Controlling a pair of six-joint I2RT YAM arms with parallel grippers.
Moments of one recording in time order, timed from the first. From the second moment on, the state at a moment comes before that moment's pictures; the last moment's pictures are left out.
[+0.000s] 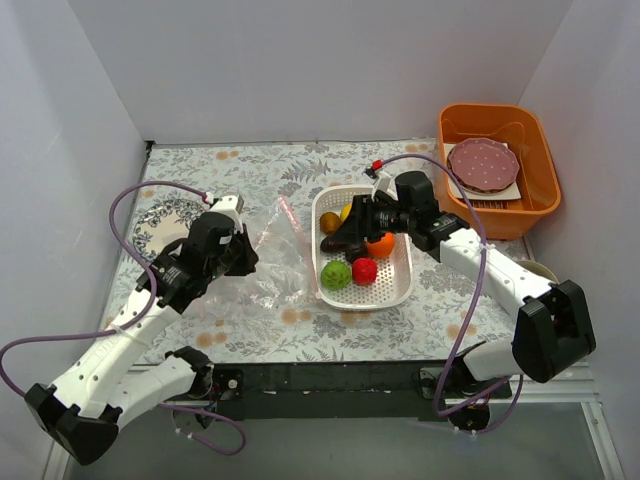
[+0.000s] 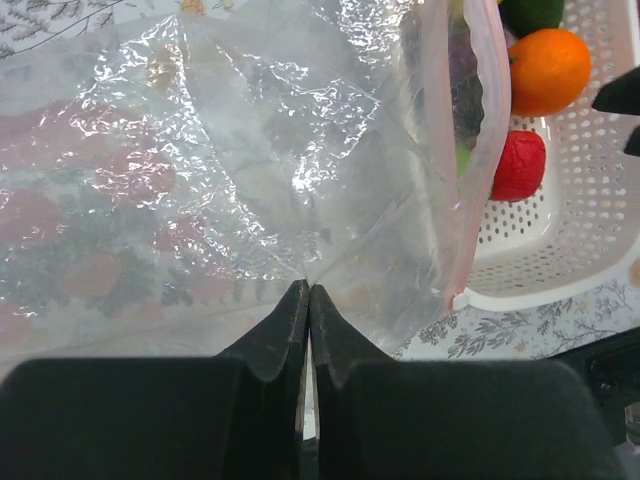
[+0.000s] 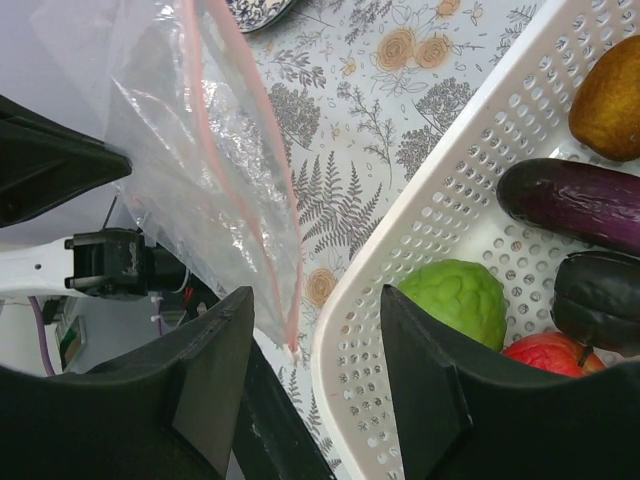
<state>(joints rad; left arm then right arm) -0.58 0.90 0.97 -0.75 -0.15 -0.50 0.54 1.38 1.01 -0.13 -0.64 0.49</state>
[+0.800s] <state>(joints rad) -0.58 0.88 0.92 -0.61 0.15 -0.39 0.54 1.44 0.92 0.16 -0.81 0.62</state>
